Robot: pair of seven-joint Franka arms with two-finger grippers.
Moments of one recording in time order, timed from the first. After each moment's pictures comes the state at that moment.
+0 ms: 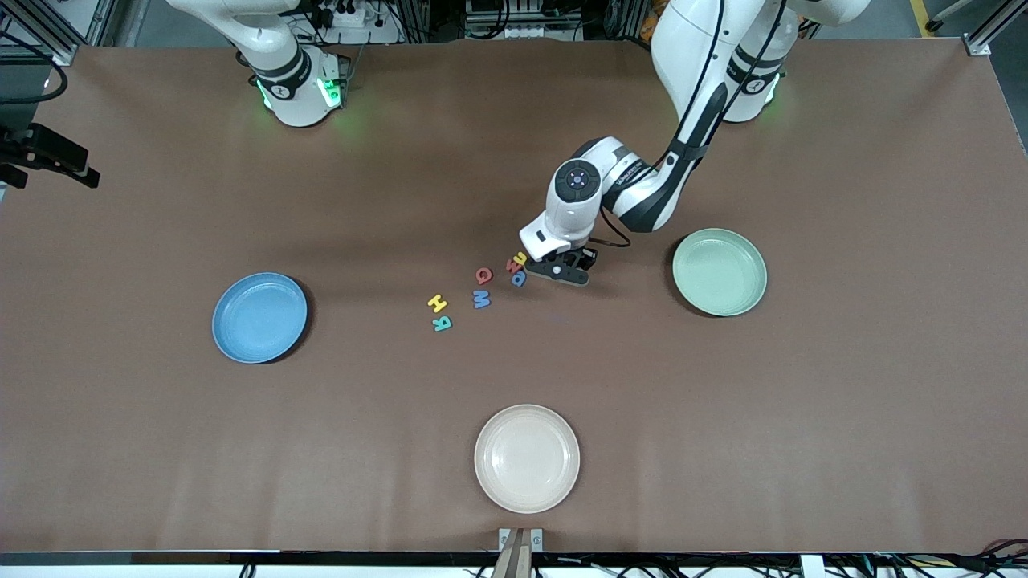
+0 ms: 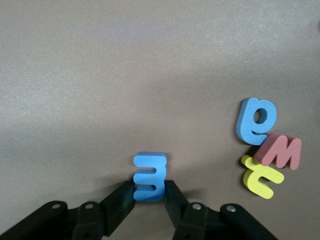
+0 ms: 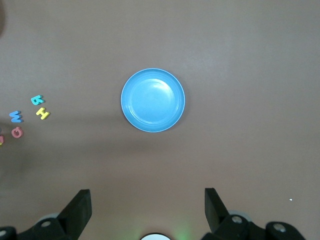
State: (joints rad) left arm -0.73 0.59 -0.08 -1.96 0.02 2.56 -0.53; right arm 0.00 -0.04 -0.08 -1.52 0.02 1.42 -0.06
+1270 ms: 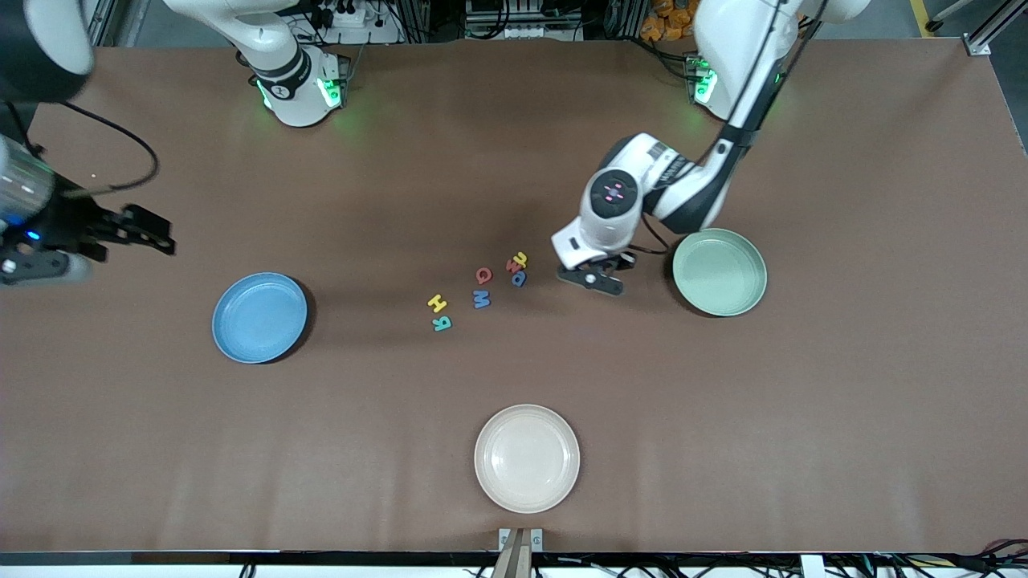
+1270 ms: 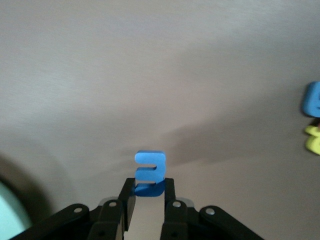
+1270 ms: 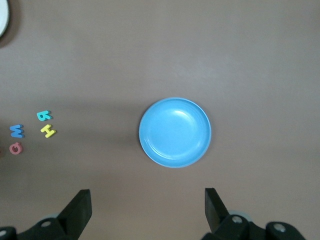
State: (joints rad) left arm -0.58 0.45 -0.07 -1.96 0.02 2.29 -0.29; right arm 0.14 0.13 -0.08 -1.53 0.03 1.64 -0.05
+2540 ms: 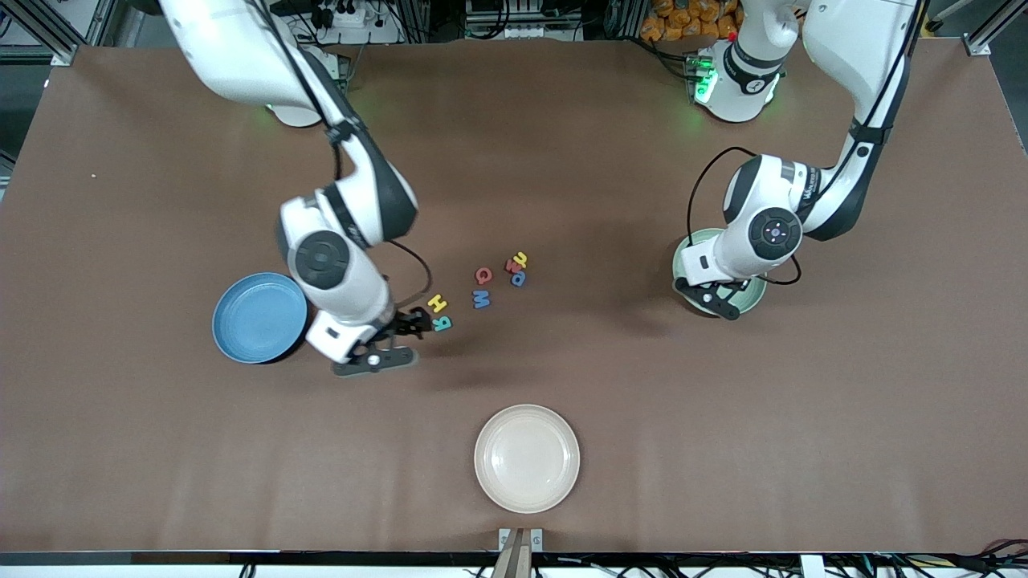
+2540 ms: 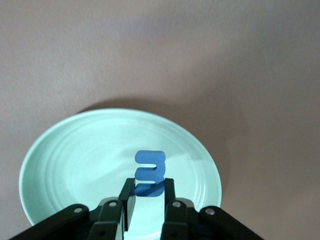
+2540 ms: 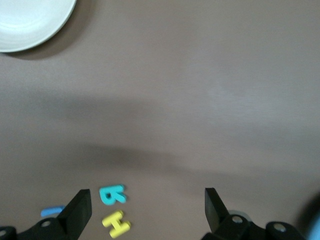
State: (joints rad) left arm -0.26 0.32 -0.06 -2.18 0.02 2.29 0.24; right arm 0.53 0.63 -0.08 -1.54 0.04 2.21 0.27
